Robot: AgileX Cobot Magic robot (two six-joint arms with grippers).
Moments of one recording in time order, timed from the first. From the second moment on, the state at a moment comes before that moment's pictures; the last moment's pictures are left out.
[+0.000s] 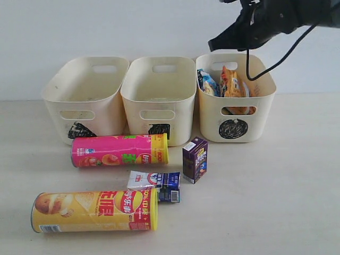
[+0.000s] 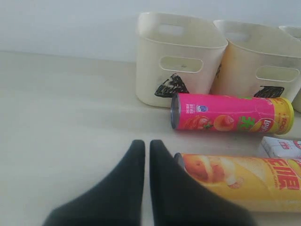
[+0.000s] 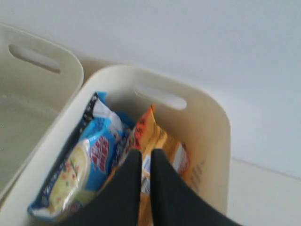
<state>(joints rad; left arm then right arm) -0.01 0.00 0.00 -0.21 0.31 0.09 0.33 1.96 -1.69 -0.42 0.42 0.25</state>
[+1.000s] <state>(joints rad) -0.01 0.00 0.00 -0.21 0.31 0.09 0.33 0.70 -0.81 -0.32 0.48 0.52</state>
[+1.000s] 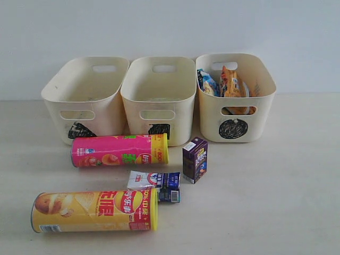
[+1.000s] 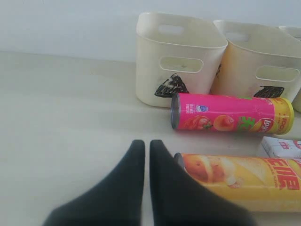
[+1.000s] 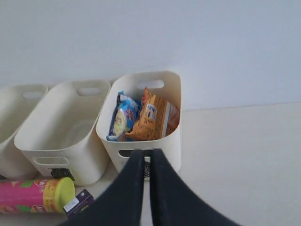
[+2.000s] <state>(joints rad) -0.01 0.00 0.00 -0.20 0.31 0.09 0.32 0.21 -0.31 -0.32 0.29 0.45</state>
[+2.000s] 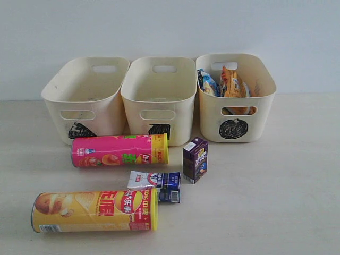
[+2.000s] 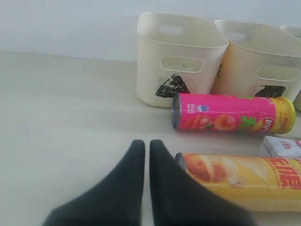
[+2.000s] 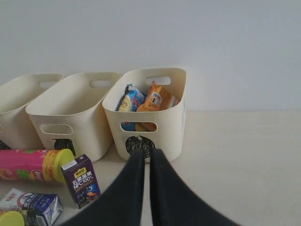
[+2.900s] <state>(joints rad) -0.01 0.06 -0.22 -0.41 -0.43 -0.33 0.32 0.21 -0.31 -0.31 0.29 0.45</state>
